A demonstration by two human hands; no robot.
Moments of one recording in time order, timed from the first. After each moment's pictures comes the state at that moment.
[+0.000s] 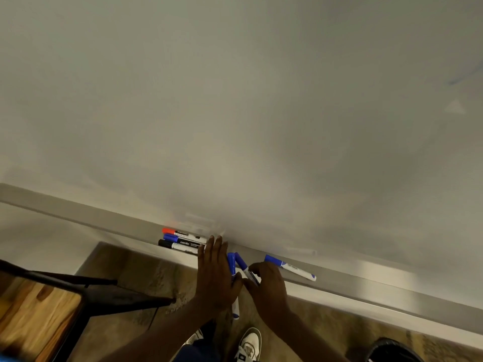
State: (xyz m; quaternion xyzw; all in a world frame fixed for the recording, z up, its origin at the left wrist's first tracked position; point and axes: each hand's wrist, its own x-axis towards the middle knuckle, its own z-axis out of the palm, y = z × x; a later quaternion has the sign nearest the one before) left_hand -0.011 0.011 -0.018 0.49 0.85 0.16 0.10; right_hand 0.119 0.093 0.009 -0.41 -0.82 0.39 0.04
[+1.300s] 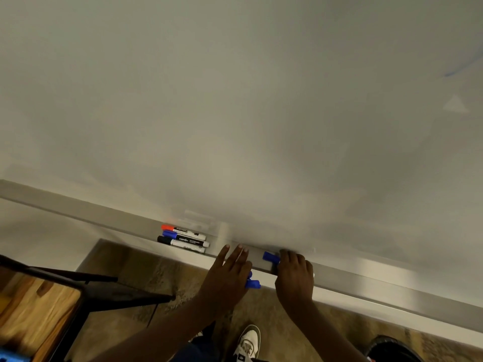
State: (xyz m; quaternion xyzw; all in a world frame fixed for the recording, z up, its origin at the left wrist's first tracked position) left_hand 0.004 0.014 -0.008 0.68 0.73 0.06 0.00; right_hand 0.151 0.133 -0.011 -0.45 -0.89 0.08 0.02
